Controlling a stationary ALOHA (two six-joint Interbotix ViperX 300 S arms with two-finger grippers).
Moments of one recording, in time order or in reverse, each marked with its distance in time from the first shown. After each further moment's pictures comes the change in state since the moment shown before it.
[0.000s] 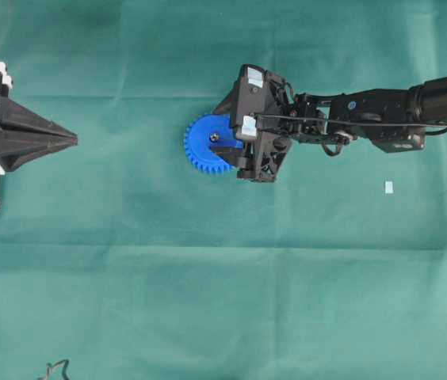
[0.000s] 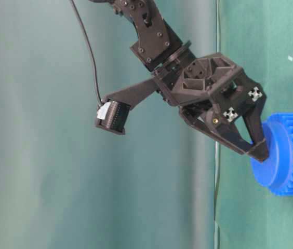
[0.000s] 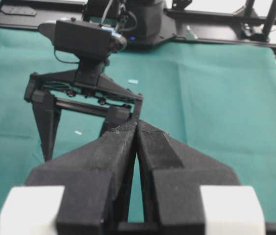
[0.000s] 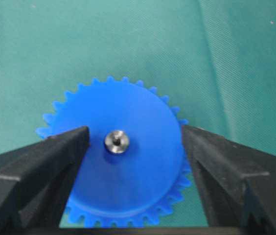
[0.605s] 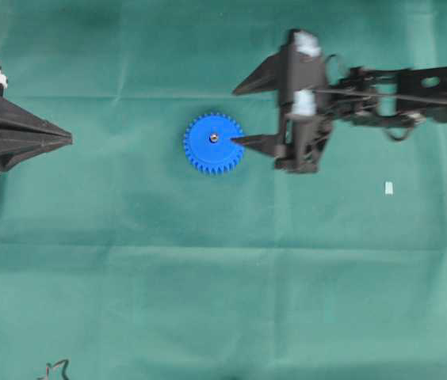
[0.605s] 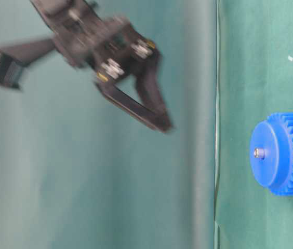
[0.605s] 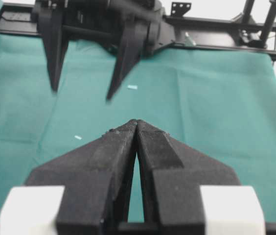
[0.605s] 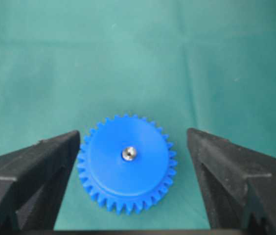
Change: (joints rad) left arm 0.000 -0.029 0.000 0.000 0.014 -0.003; right arm 0.005 -0.385 0.075 -0.008 0.127 -0.006
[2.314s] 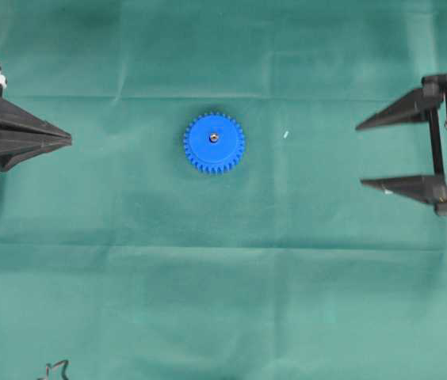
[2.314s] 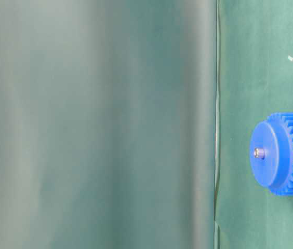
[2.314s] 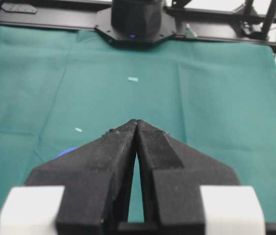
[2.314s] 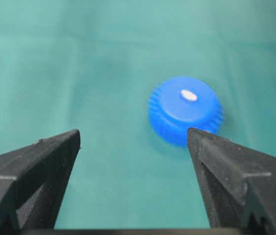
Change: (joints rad) left arm 0.000 -0.005 0.000 0.000 0.029 0.000; right arm 0.173 -0.640 0.453 0.009 -0.021 0.064
